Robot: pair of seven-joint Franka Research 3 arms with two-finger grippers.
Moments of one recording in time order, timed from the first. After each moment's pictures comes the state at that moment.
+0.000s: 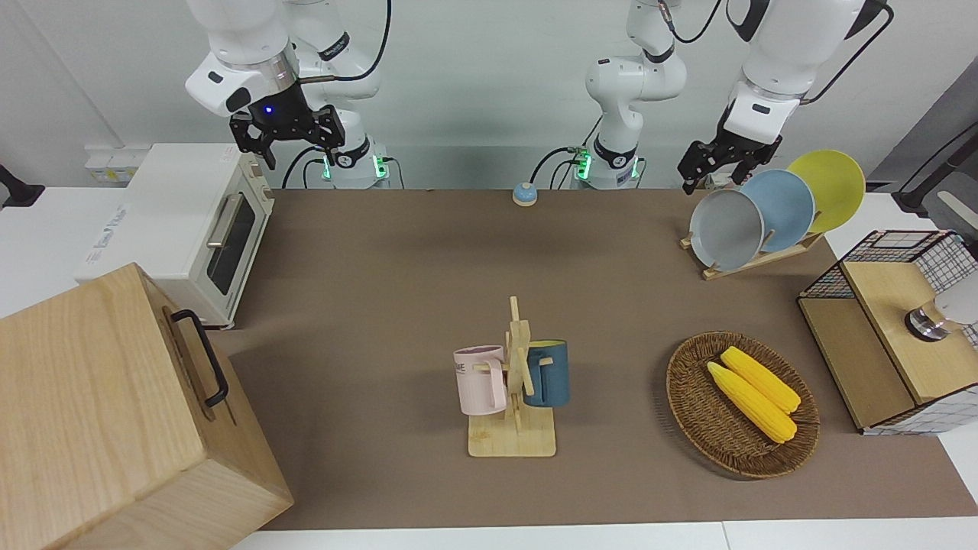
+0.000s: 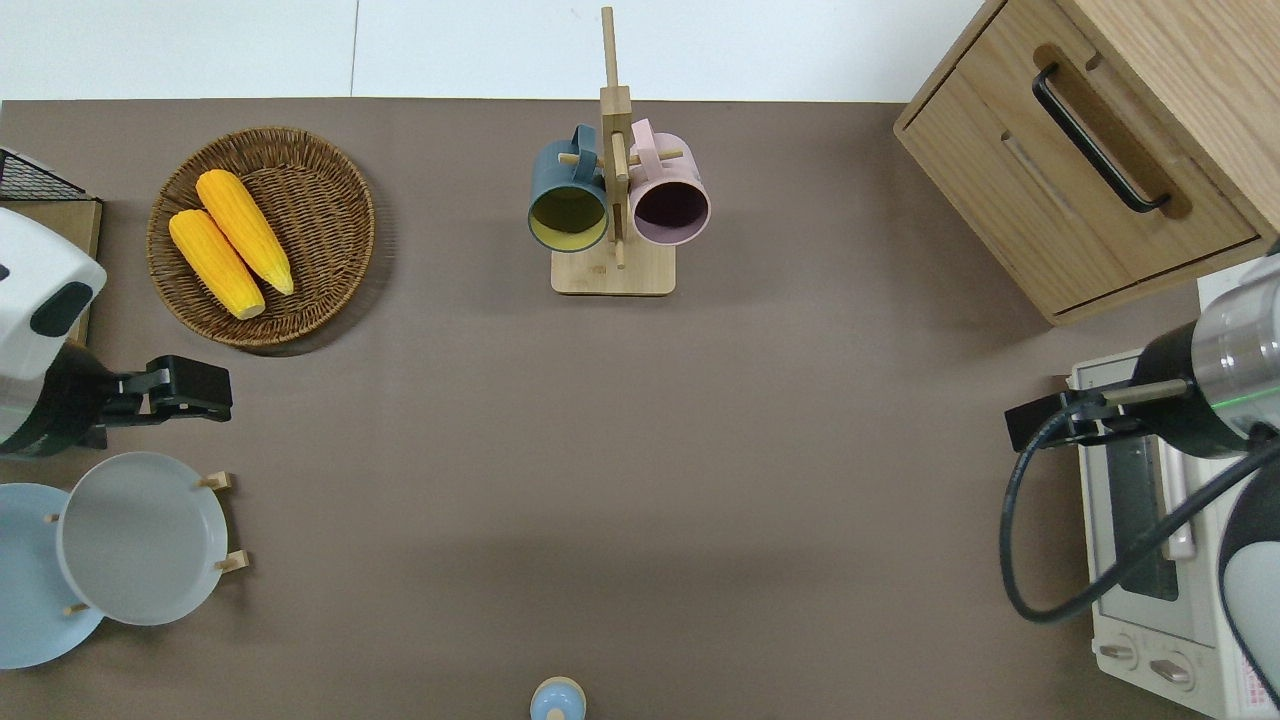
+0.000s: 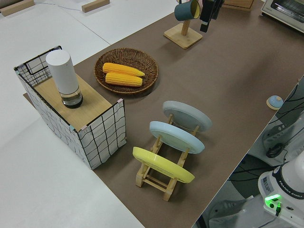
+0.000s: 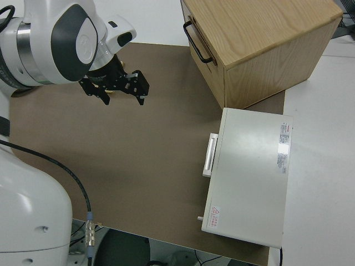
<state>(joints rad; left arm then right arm) 0.01 -0.07 -0.09 -1.64 0.01 1.51 -0.27 -0.09 -0.02 0.23 -1.50 0.00 1.36 0.06</state>
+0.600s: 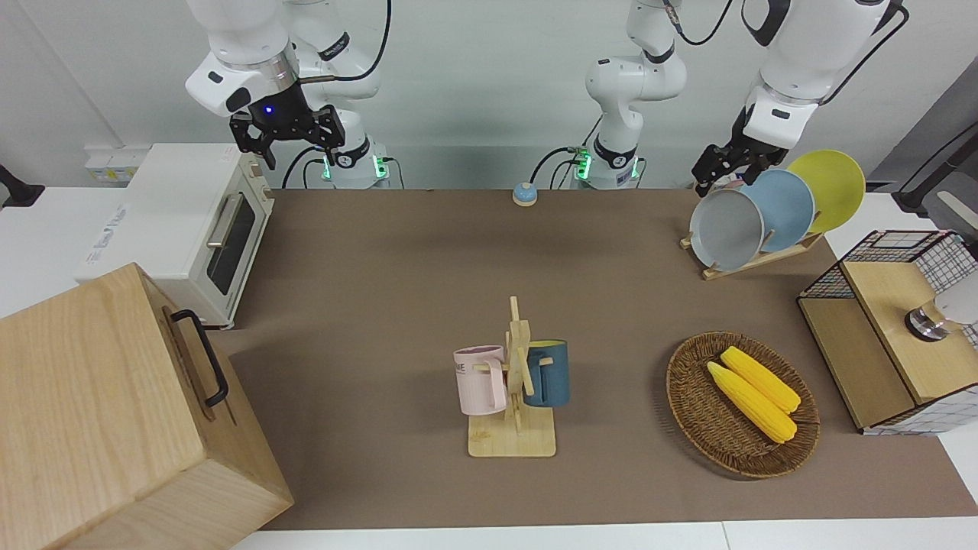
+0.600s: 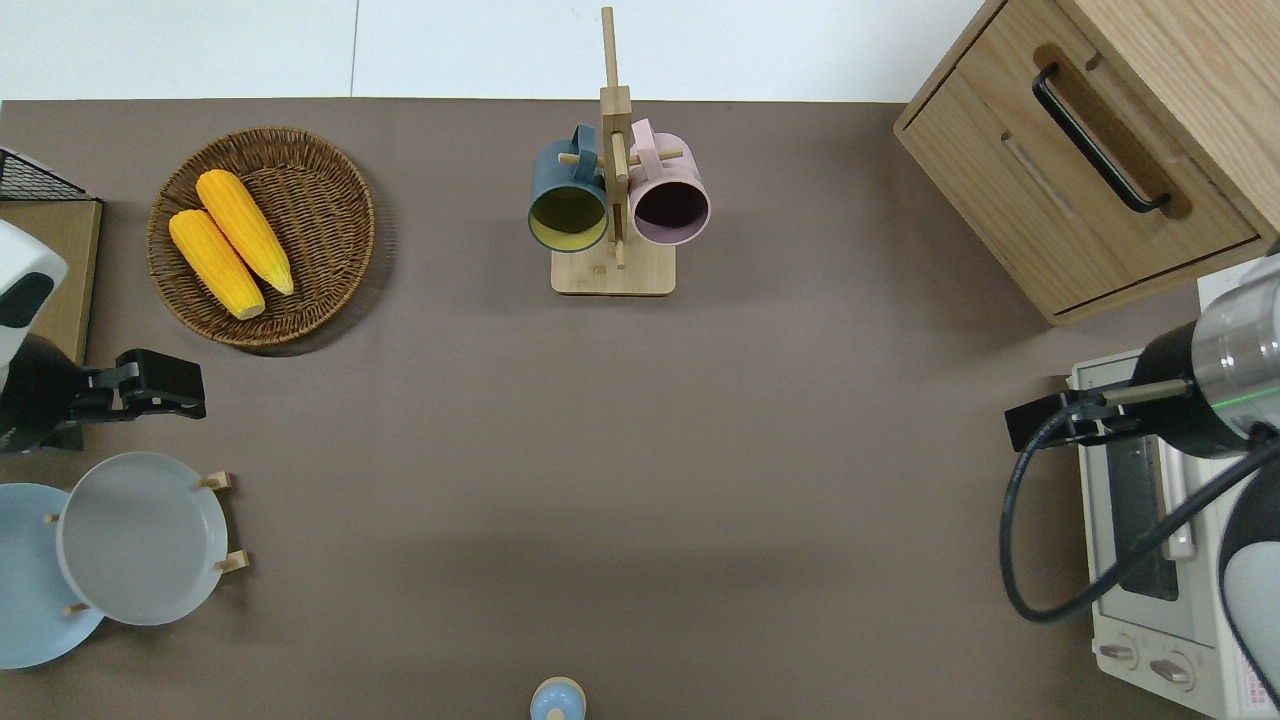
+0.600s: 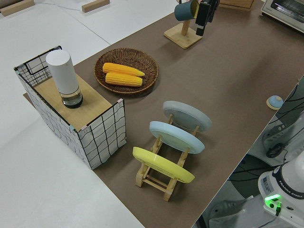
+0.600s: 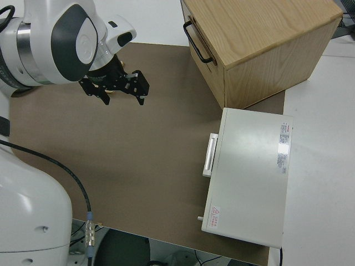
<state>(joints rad) 0.01 -0.06 -0.05 -1.64 0.01 1.51 -0.27 -0.09 -0.02 0.23 -1.50 0.00 1.36 0.06</state>
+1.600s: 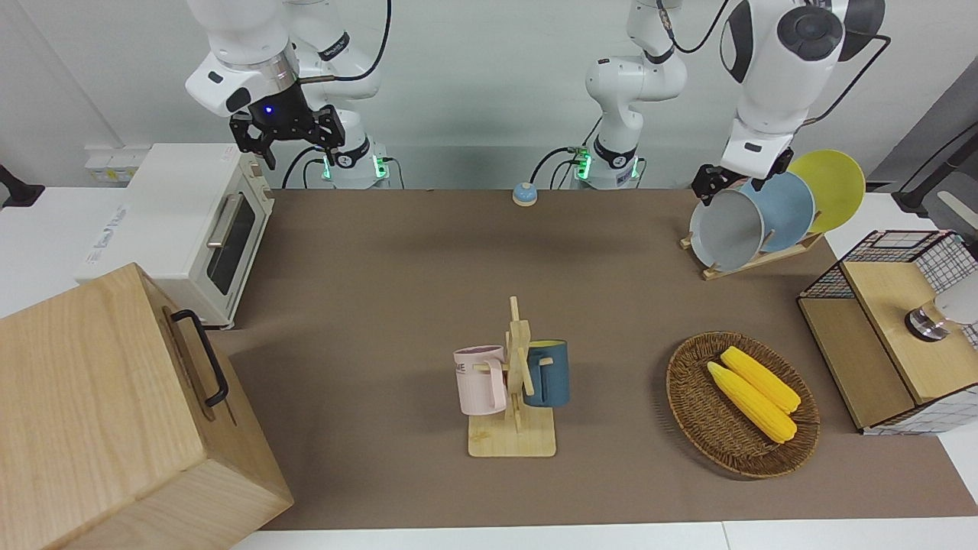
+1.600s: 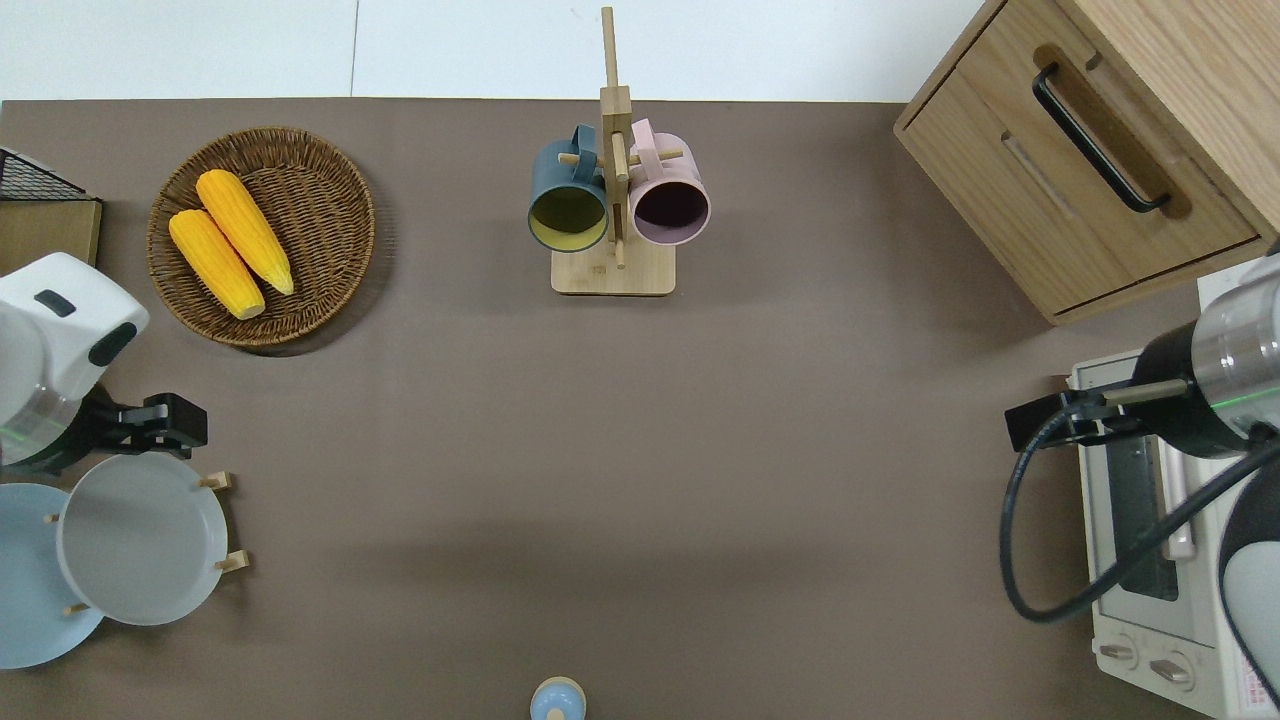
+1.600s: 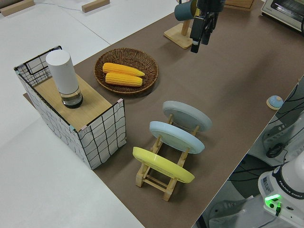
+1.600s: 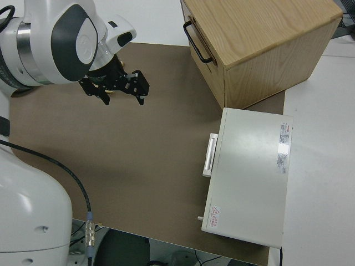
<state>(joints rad) -0.02 -0.07 -0.06 -1.76 0.24 1.49 -0.19 -0.09 -0.02 0.23 -1.50 0.00 1.36 0.06</state>
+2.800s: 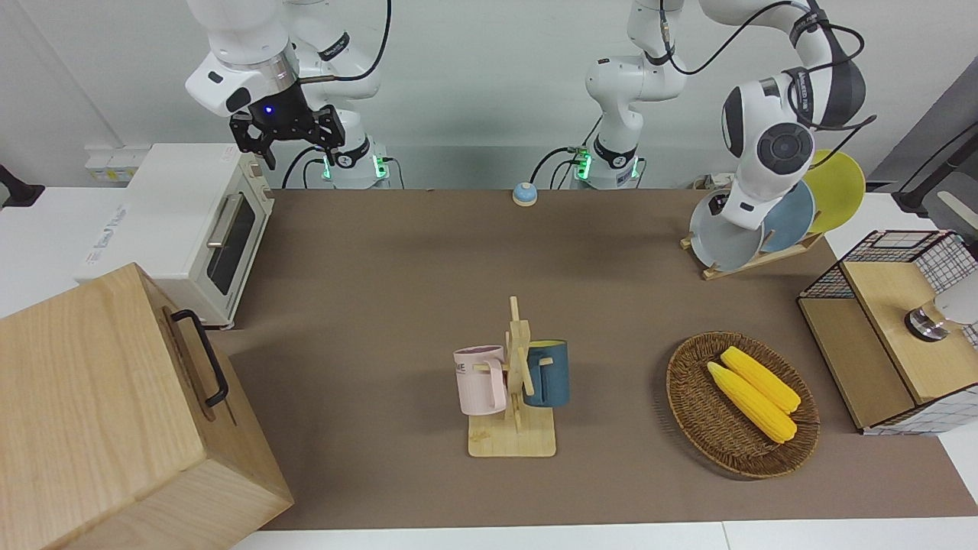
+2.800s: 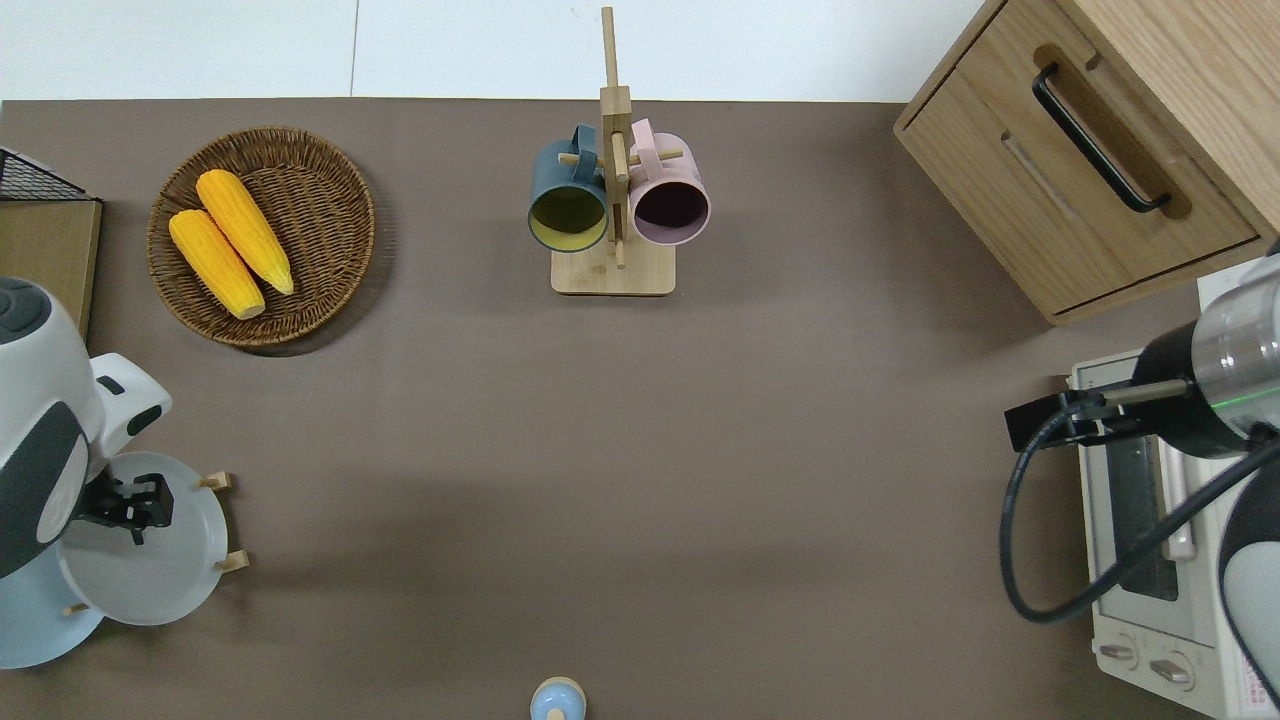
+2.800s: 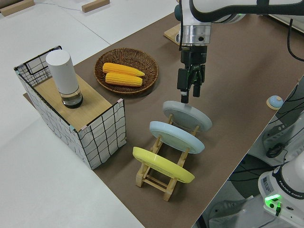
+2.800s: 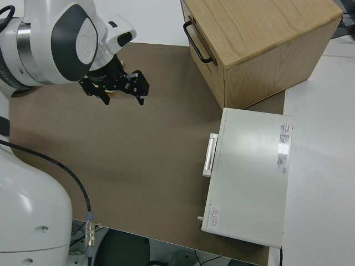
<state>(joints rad) -0.02 -0.01 0.05 -1.99 0.43 1.51 -0.14 -0.09 -0.02 0.23 -1.50 0.00 1.36 0.06</state>
